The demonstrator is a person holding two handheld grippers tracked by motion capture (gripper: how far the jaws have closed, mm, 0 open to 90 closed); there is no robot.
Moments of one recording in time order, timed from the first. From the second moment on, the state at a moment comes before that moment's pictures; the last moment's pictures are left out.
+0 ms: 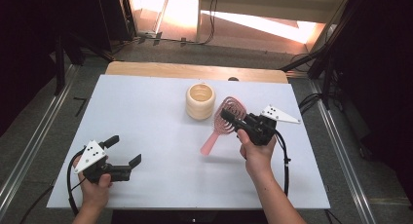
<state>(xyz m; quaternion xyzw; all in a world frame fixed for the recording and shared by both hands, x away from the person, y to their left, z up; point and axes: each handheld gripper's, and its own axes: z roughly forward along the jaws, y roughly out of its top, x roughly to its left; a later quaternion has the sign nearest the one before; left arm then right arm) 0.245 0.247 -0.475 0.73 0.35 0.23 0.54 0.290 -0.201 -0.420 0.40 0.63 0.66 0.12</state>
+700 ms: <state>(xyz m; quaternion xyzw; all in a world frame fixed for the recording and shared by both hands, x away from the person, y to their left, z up) 0.246 0.266 -0.478 0.72 0.36 0.24 0.54 0.301 -0.200 -0.408 0.39 0.62 0.66 0.13</state>
